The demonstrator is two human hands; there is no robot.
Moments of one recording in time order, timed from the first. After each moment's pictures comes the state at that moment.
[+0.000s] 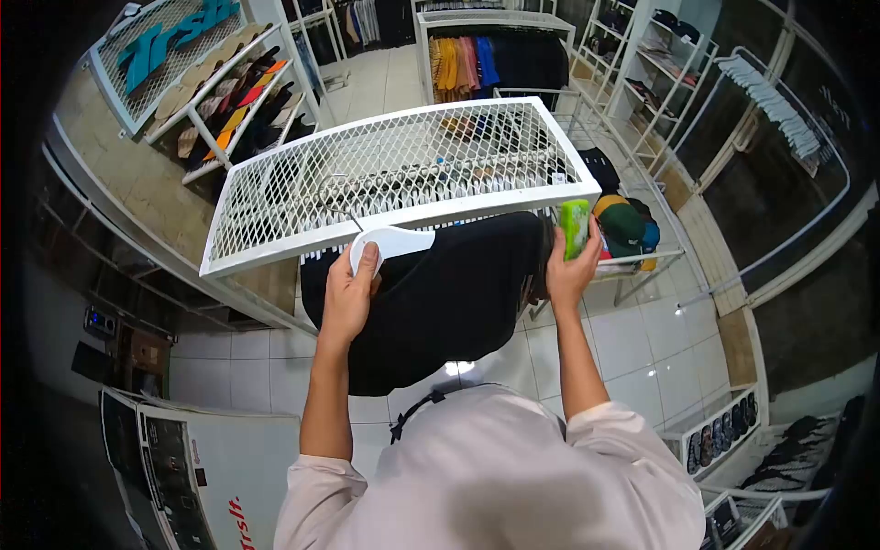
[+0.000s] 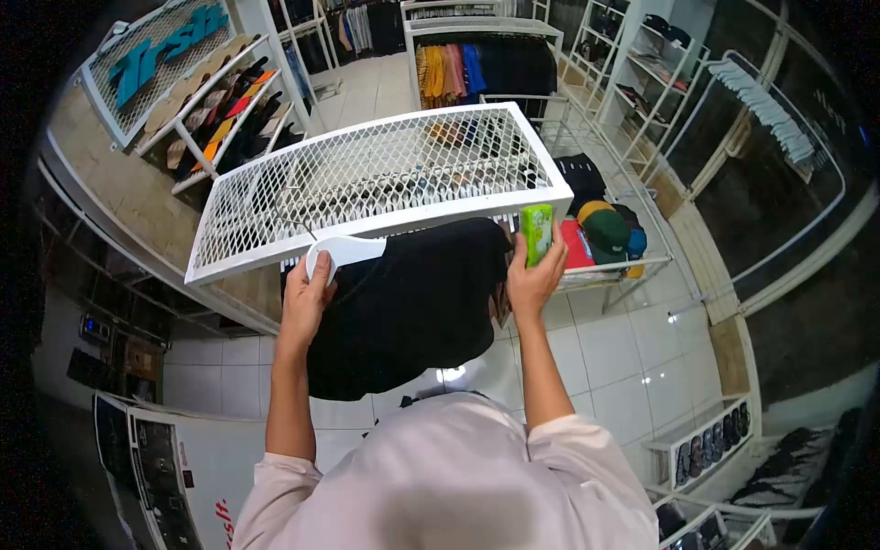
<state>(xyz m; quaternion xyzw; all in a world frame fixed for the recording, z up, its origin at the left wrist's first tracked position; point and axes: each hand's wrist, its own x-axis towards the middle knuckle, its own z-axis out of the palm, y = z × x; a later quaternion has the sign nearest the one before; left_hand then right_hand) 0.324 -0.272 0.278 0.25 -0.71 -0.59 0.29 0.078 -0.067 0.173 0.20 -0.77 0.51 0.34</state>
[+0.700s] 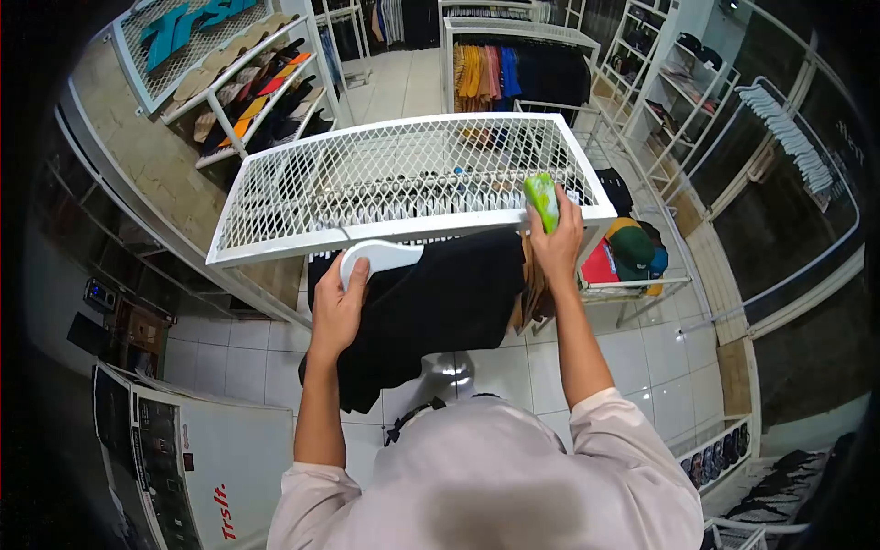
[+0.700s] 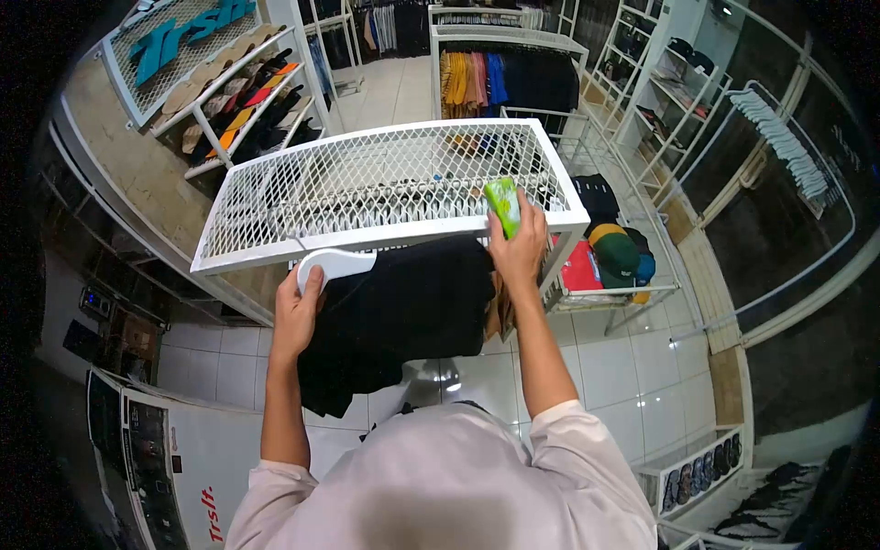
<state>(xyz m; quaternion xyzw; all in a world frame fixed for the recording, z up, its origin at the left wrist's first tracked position) 0.347 -0.291 0.273 0.30 -0.75 -0.49 0.33 0.031 -0.135 0.198 0.33 -0.75 0.50 0.27</state>
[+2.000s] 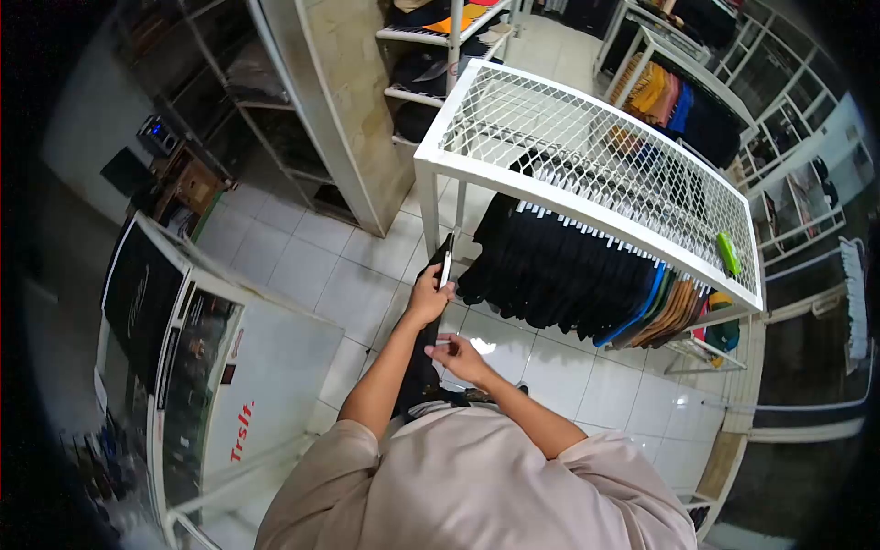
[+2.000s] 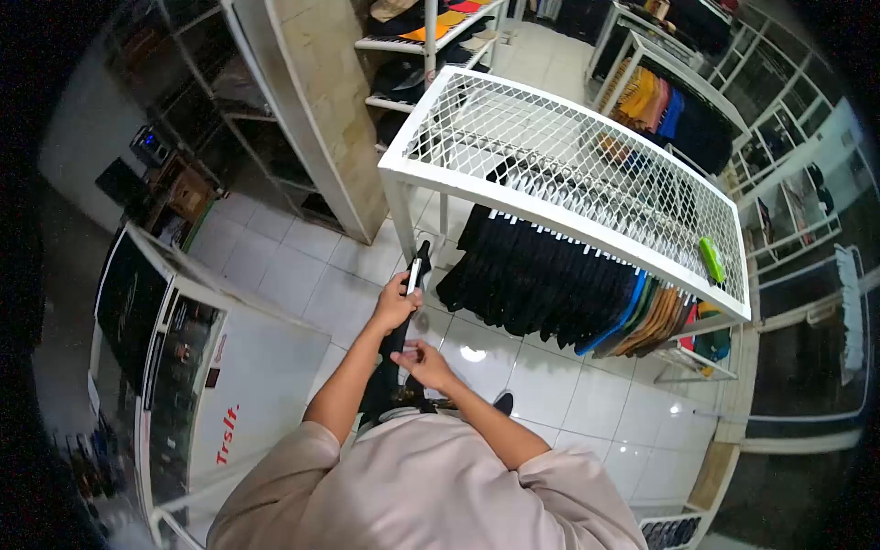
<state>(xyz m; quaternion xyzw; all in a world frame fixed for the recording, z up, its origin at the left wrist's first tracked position) 0.613 -0.487 0.016 0.49 -0.59 -0.59 0.25 0.543 -0.333 0.013 0.33 -0.62 0.38 -0.61</state>
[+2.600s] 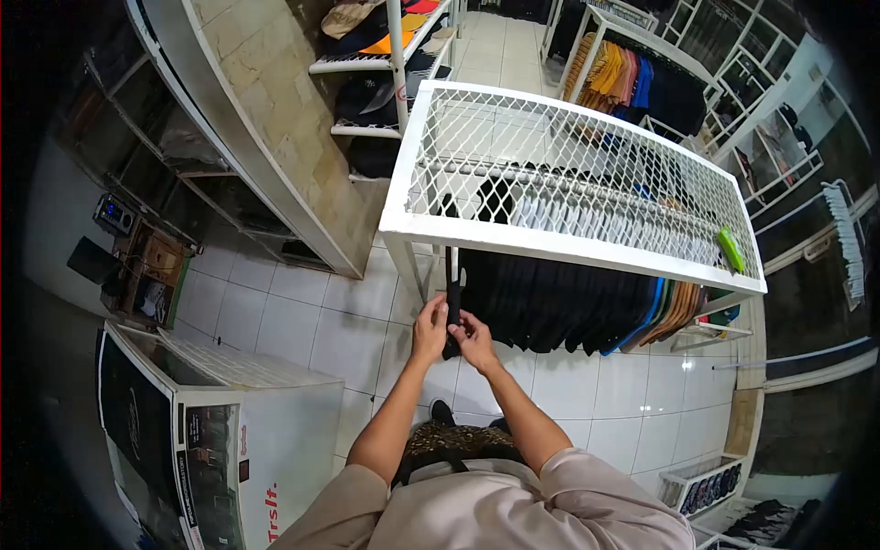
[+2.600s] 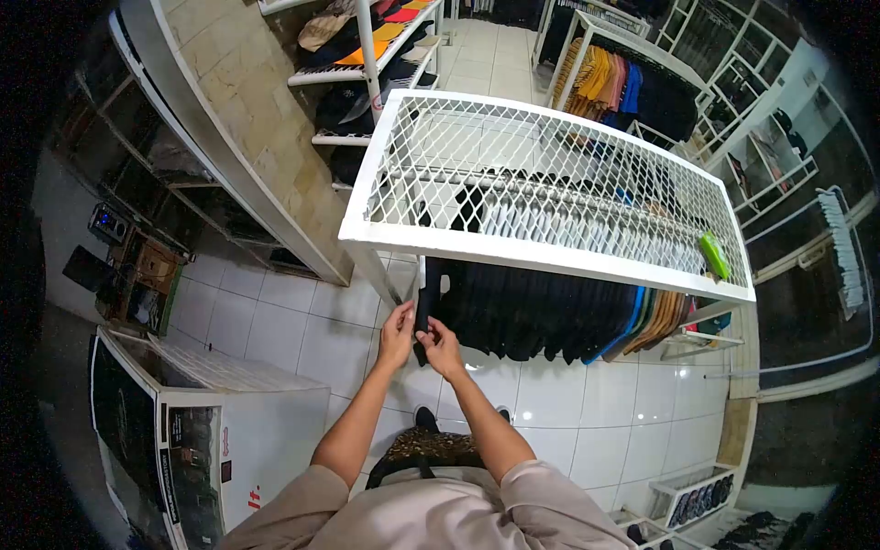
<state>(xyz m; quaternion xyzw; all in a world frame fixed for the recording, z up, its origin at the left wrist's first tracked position) 0.576 -0.555 -0.030 0.43 -0.63 -0.59 0.25 0.477 -0.464 -0.061 0.26 -0.64 0.59 -0.42</state>
